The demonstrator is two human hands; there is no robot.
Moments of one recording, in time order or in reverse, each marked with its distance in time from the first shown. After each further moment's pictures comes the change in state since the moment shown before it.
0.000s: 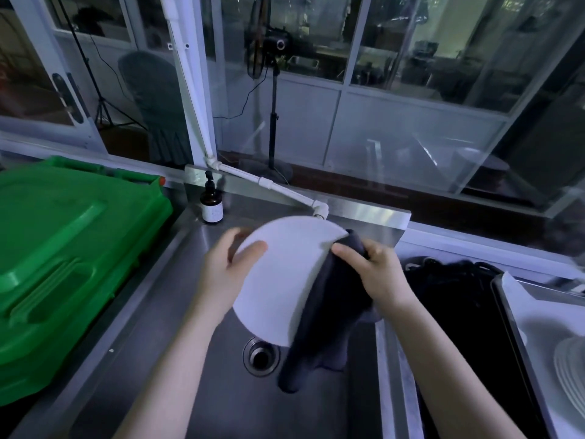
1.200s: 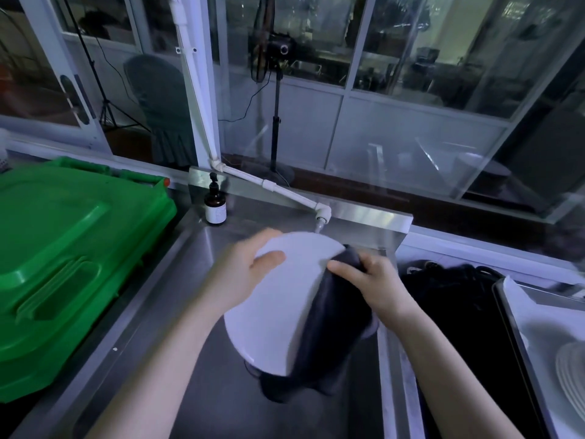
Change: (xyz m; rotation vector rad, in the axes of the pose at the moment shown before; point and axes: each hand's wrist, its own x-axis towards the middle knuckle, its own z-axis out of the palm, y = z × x) left_hand 0.010 0.011 -0.008 0.416 -0.329 0.124; right_hand -0.012 -0.004 0.003 -0.045 -0.152 0.068
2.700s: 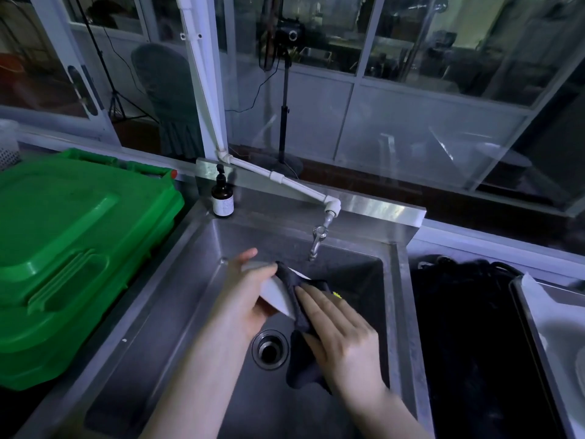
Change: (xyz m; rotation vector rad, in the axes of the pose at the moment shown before) left_hand -0.017 0.008 0.039 -1.237 0.339 -0.727; right_hand -0.069 0.019 0.070 -0.761 0.254 -0.681
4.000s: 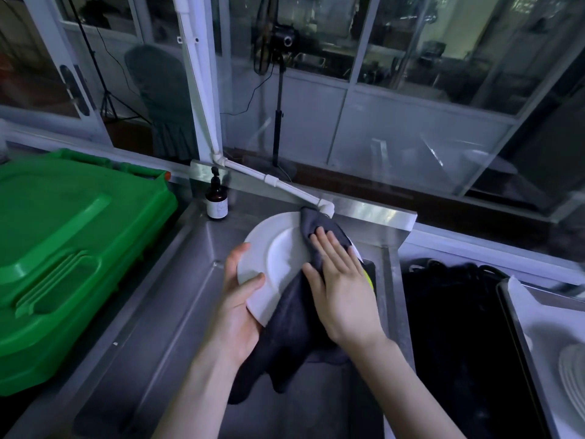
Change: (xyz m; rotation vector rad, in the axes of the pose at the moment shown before) left_hand -0.002 -0.021 -0.023 -0.122 -0.446 0.236; right_hand 0.055 0.025 0.005 -0.028 -0.220 0.301
